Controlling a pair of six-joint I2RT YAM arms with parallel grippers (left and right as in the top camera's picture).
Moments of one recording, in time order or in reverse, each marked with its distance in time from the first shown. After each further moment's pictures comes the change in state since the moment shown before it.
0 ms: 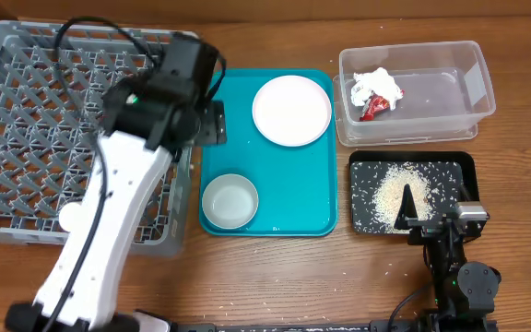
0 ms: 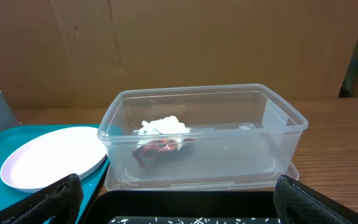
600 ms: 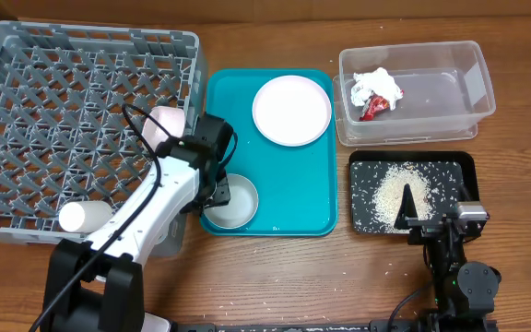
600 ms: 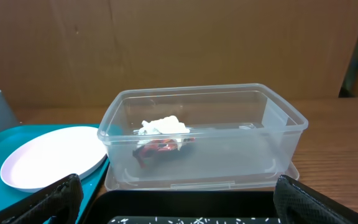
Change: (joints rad) left arm -0.002 0.043 -0.694 0.413 0.103 -0.154; right arm 0.000 0.000 0.000 0.000 0.000 0.000
